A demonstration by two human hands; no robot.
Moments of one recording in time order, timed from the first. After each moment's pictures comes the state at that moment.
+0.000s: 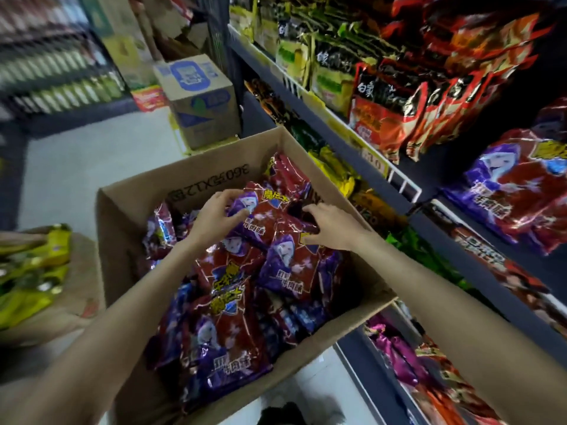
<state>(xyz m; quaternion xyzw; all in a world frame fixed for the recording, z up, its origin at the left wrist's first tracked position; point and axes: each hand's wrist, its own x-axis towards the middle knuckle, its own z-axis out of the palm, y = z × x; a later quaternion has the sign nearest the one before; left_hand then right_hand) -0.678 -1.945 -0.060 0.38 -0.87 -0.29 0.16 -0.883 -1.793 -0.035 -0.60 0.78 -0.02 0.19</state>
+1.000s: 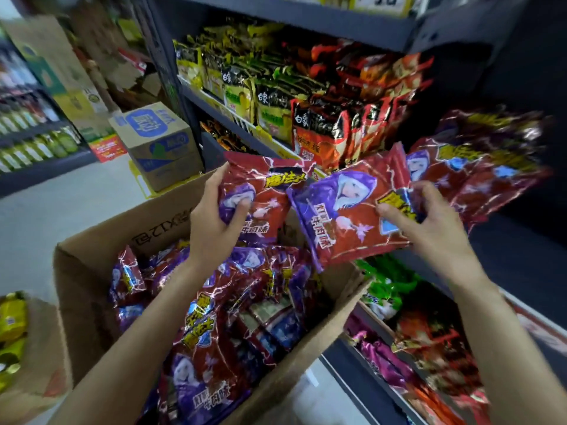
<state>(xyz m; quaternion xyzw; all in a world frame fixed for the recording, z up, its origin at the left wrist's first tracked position) -0.724 -1.866 0.024 0.17 -0.82 -0.31 0.45 -0.906 -1.623 0.066 -0.32 0.80 -0.51 0.07</state>
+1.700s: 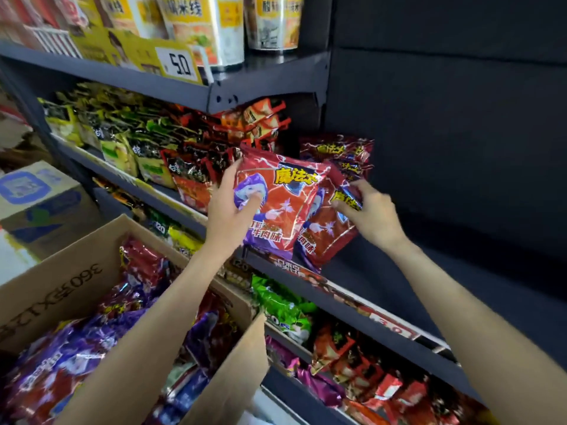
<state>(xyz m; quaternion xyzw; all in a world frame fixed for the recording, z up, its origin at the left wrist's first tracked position) -0.915 -1.743 0.073 0.09 -0.80 -0.48 0.35 -1.035 -1.531 0.076 -0.26 0.89 -0.38 -0.06</state>
